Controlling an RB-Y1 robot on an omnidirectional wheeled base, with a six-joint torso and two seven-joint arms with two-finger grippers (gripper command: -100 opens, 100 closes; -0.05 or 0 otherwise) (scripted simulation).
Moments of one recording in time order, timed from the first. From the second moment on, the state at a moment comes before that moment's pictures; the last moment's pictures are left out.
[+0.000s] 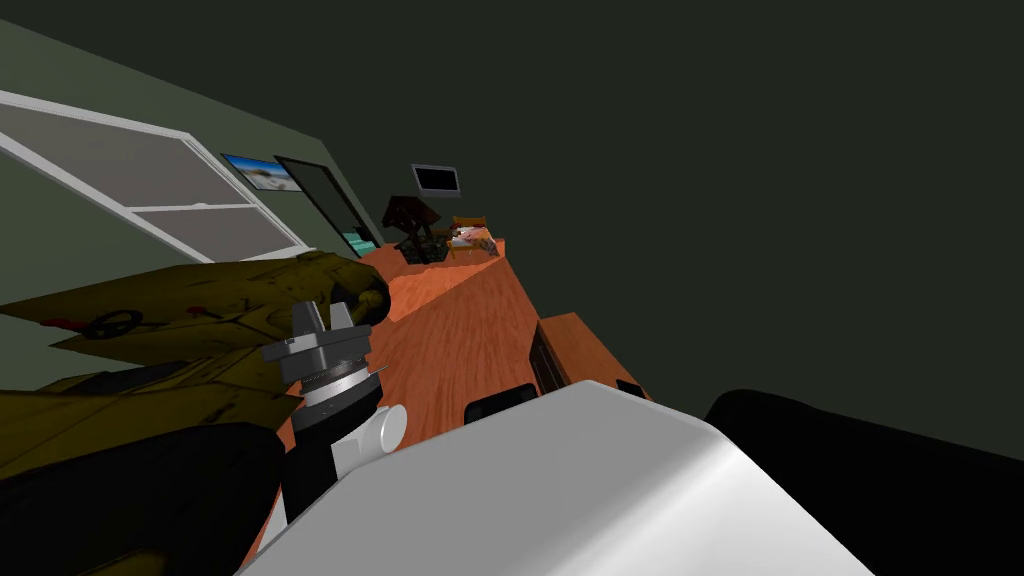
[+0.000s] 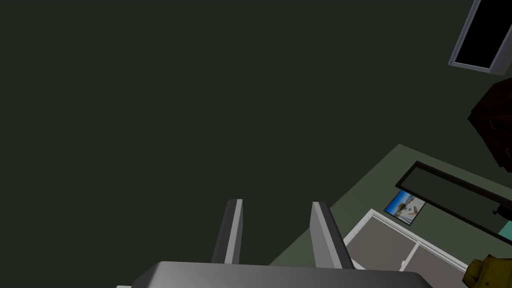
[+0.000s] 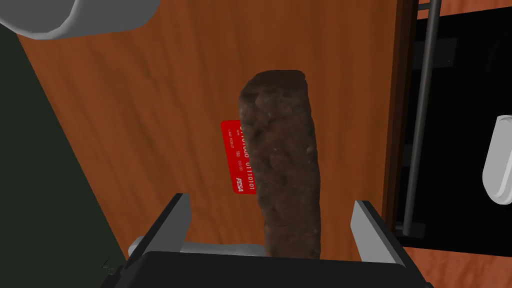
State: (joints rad) left arm 0.49 -0.01 0.02 -2.27 0.12 -0.53 0.04; right arm 1.15 -0.66 0.23 -1.10 0.29 -0.14 0.75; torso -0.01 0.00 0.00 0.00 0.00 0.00
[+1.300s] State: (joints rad) left arm 0.49 -0.01 0.02 -2.27 0.12 -0.53 0.04; right arm 1.07 -0.60 0.26 -1.03 0.32 -0.13 0.76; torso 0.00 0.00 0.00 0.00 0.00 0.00
